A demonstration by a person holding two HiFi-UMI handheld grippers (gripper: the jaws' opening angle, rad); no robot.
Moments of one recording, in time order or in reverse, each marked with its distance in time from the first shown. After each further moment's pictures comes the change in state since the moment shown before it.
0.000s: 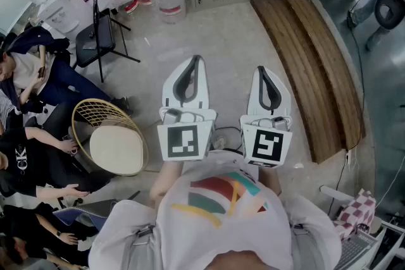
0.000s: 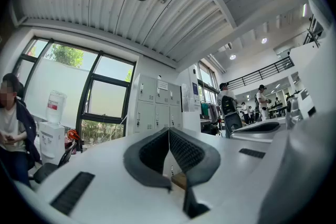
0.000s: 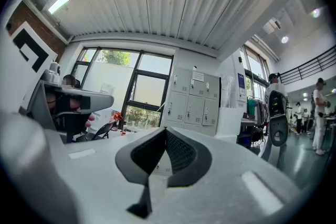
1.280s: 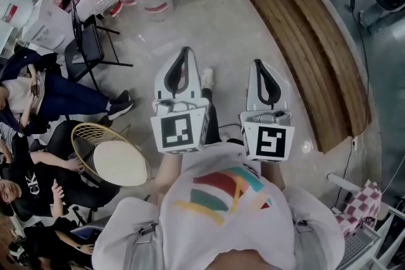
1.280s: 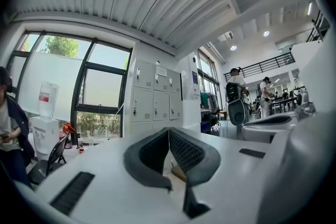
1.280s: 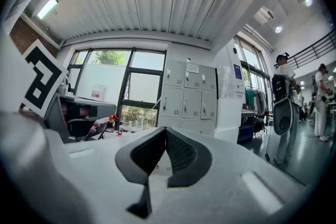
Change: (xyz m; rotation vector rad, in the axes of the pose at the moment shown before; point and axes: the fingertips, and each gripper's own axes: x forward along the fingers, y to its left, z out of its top) left arm 0.112 0.015 -0.052 0.017 0.085 -0.010; right arm 0.078 -0.047 -0.041 0.073 0.016 -0.019
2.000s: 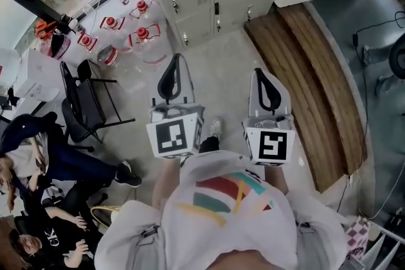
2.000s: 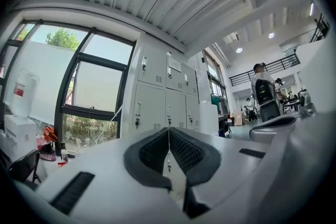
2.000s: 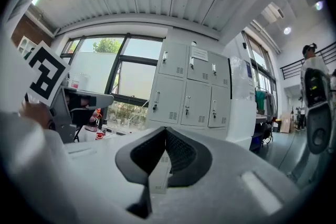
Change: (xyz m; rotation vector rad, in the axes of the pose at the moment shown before) left arm 0.368 0.164 0.033 -0.020 -0.047 0.022; right arm 0.385 -0.074 0.028 -0.041 0.040 -0.011
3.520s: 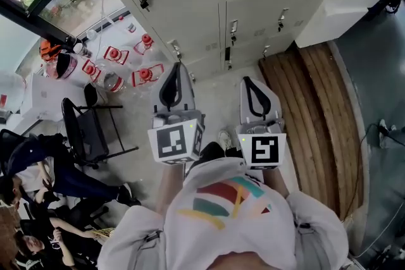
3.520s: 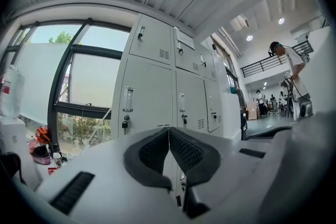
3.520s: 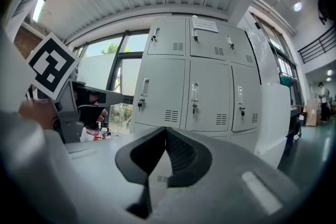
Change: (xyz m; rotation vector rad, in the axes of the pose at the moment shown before) left arm 0.292 0.032 -0.031 0.016 0.048 0.112; right arm 0.294 -0.095 -0.026 0.034 -0.010 0.192
